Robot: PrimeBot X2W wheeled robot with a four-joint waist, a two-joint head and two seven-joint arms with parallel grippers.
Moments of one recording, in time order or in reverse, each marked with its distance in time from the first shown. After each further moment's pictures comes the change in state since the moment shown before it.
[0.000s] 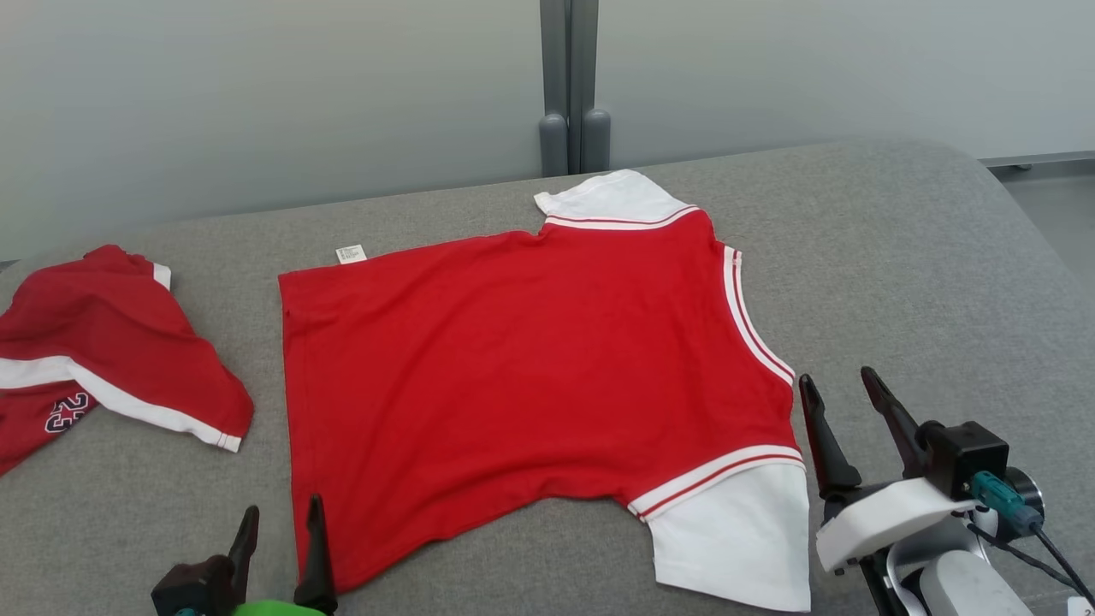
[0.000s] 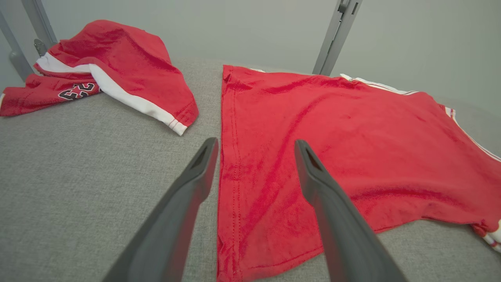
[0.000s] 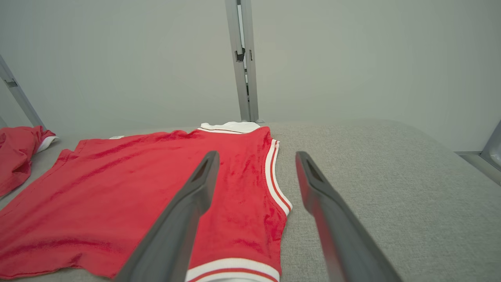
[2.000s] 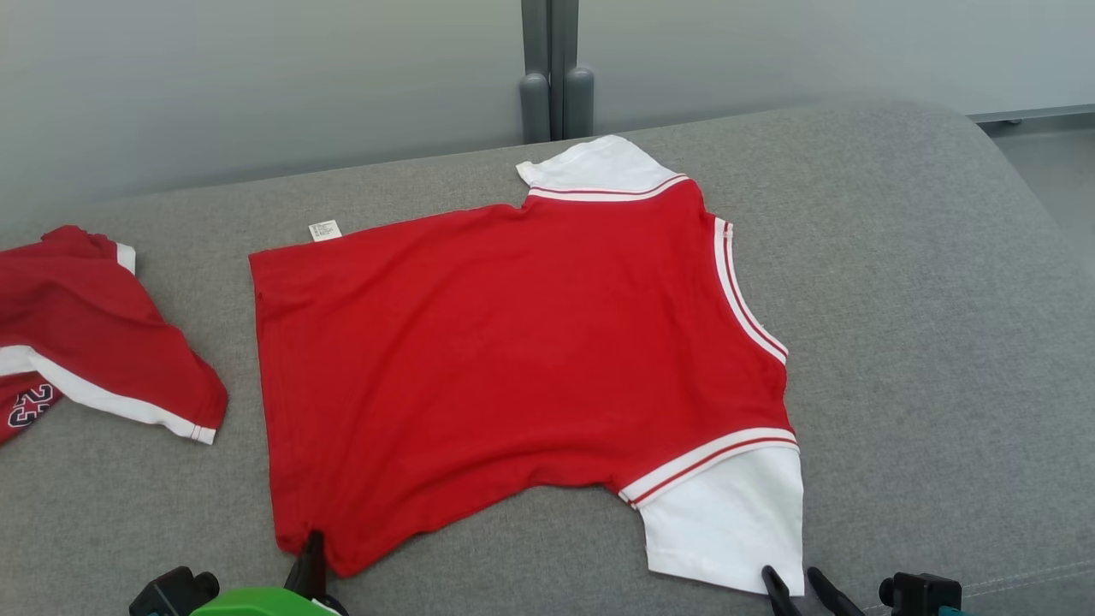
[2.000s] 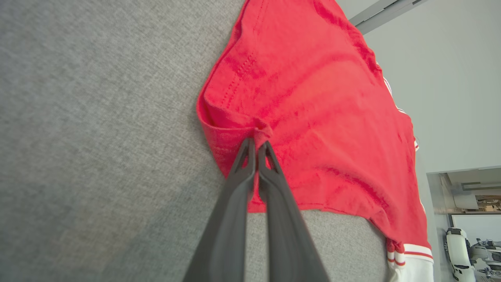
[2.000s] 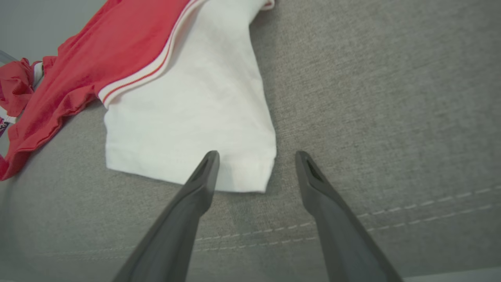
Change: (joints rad) left arm -0.023 -0.002 -0.043 0.069 -0.684 0.010 0.174; right arm 0.145 0.080 0.053 0.329 0.264 0.198 0.026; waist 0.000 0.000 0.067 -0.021
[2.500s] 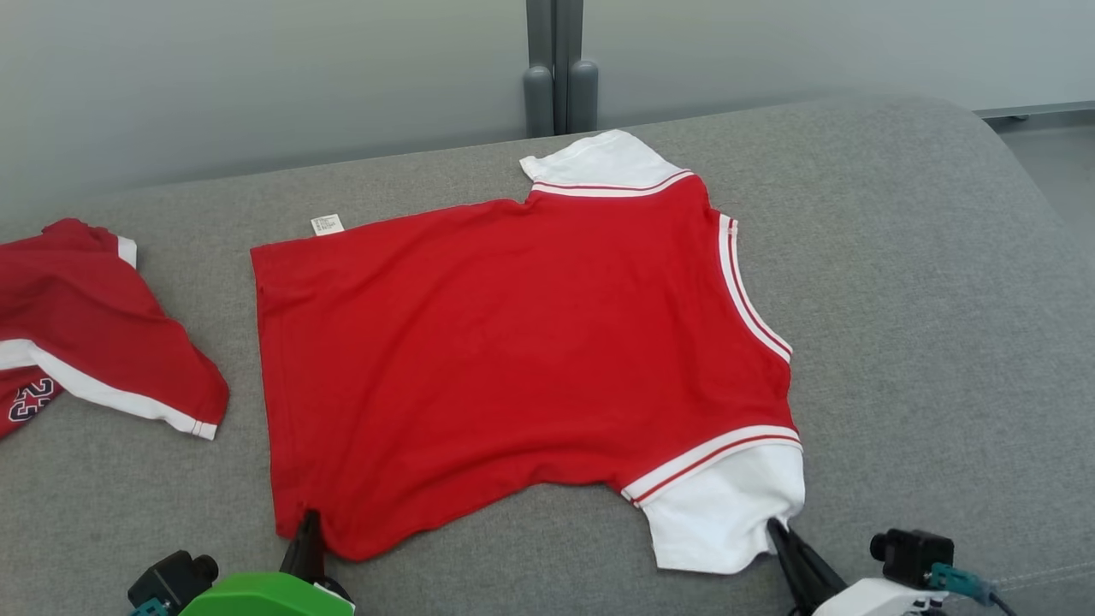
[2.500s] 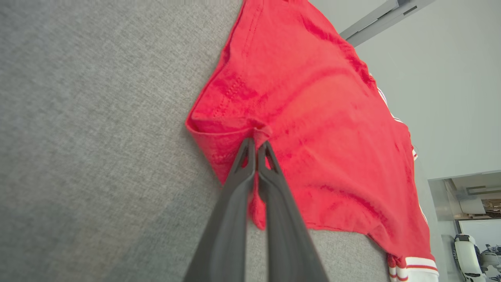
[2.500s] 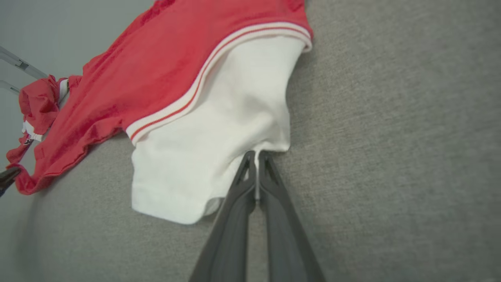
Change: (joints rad) left arm -0.033 0.000 -0.014 0.012 0.021 0.001 -0.051; right arm -0.072 0.012 -0.001 0.000 0.025 0.013 -0.002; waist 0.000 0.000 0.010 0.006
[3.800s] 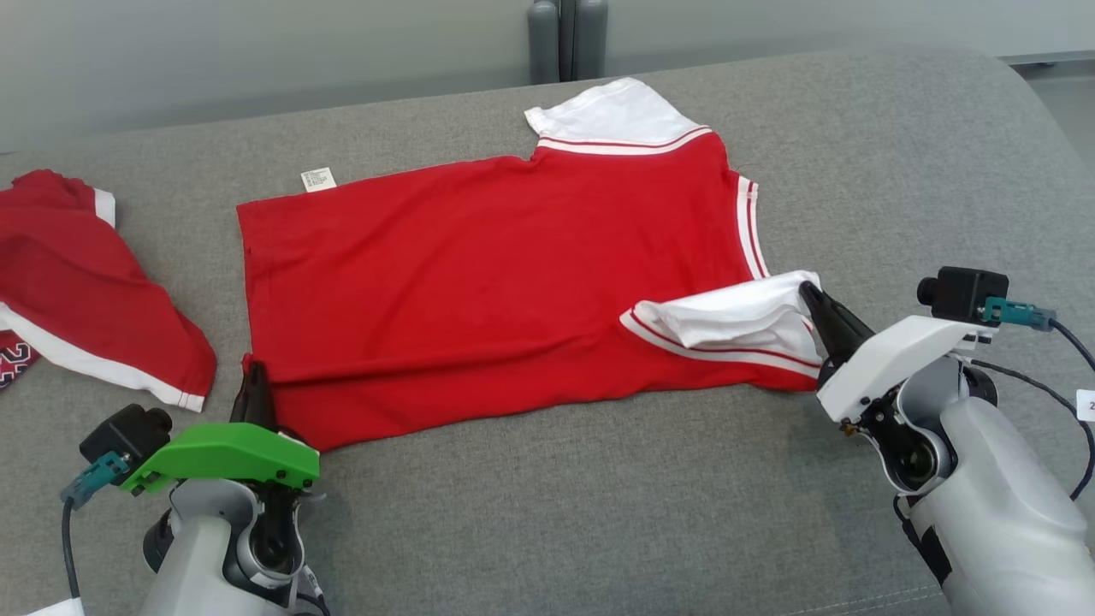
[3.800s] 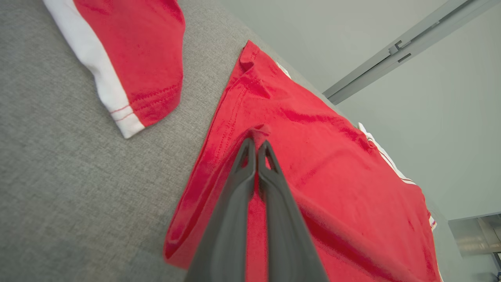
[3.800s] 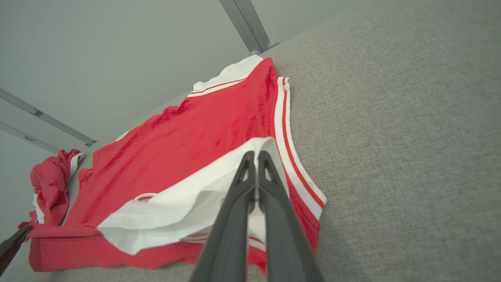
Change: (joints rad) left arm -0.316 0.000 0.049 0.167 0.087 0.009 -0.059; right arm -0.437 -0.088 -0.080 0.028 0.145 -0.012 0.259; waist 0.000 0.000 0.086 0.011
